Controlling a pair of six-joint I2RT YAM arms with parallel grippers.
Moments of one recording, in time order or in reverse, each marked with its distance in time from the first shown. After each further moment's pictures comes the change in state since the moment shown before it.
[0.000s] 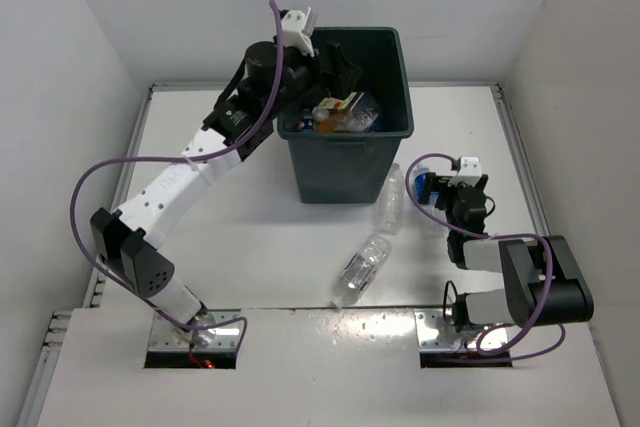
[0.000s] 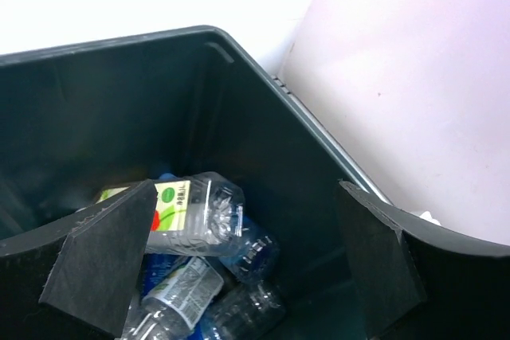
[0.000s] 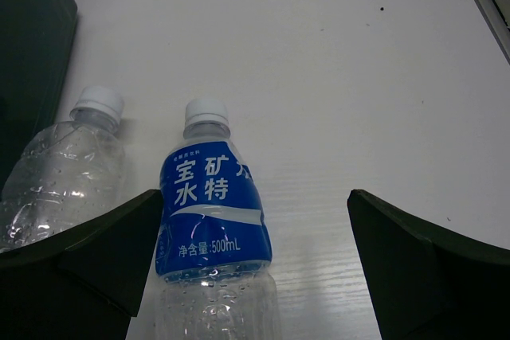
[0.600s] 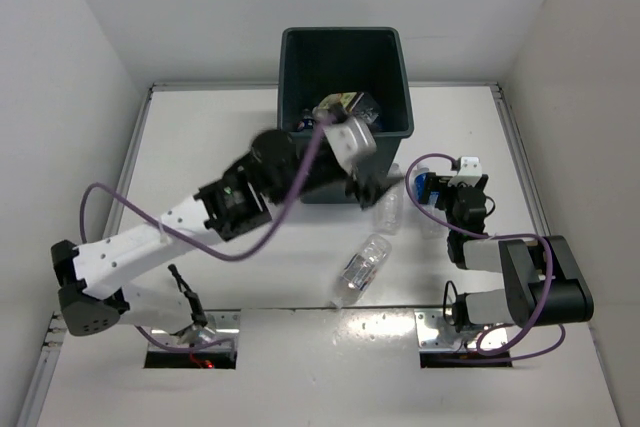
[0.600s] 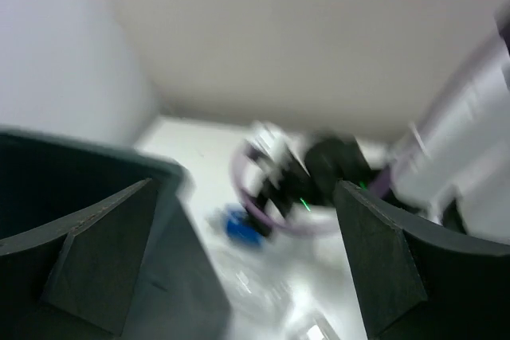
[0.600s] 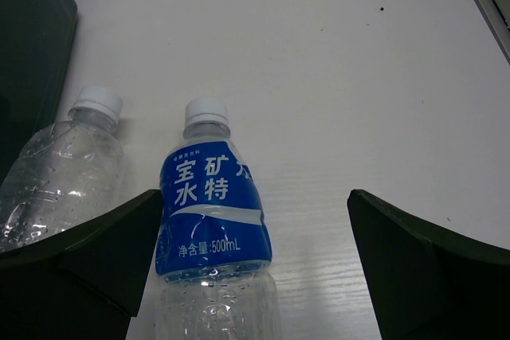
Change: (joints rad) left arm -0.420 -0.296 -0.248 0.106 0.066 0.476; right arm 0.000 0.000 0.000 0.000 0.000 0.000
